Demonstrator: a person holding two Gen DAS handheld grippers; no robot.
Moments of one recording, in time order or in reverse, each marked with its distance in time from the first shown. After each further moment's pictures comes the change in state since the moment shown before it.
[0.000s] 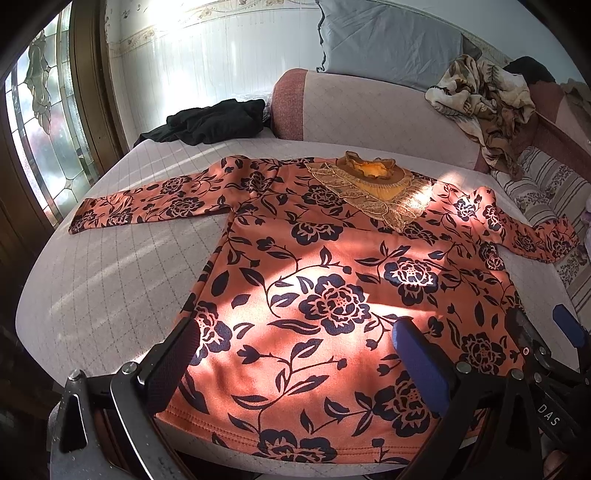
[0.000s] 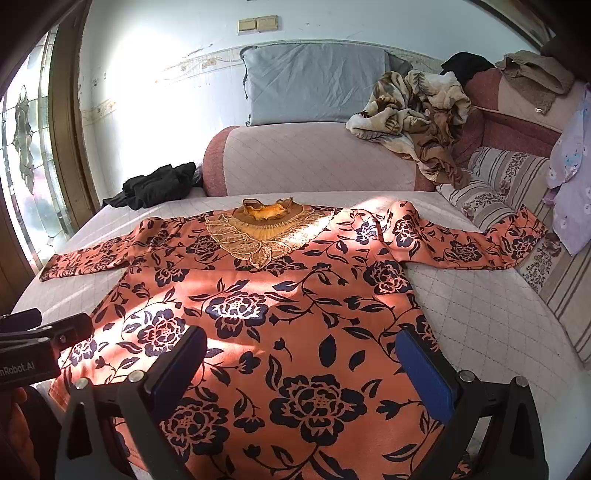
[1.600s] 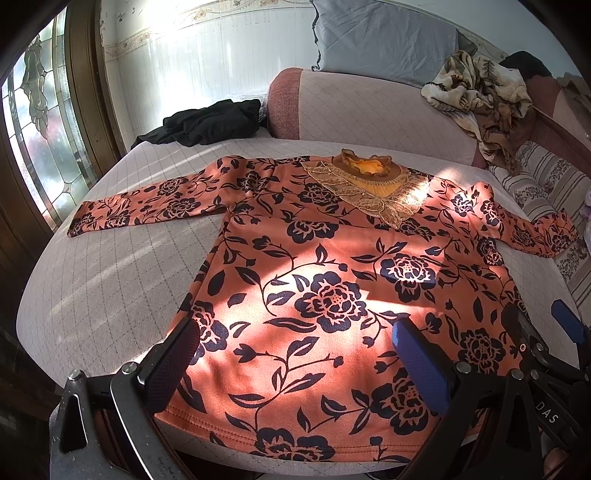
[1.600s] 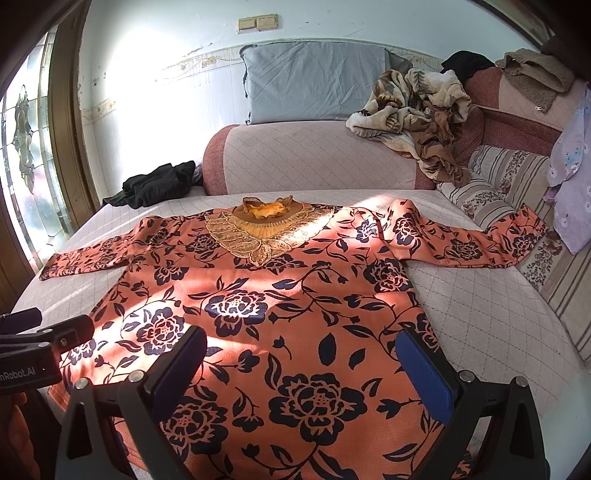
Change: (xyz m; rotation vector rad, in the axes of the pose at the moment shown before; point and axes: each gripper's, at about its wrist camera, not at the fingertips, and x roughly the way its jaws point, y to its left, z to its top) left arm 0.002 -0.004 -0.003 0.005 -0.003 0.004; right arm 0.001 0.000 -0.002 0.000 0.000 0.003
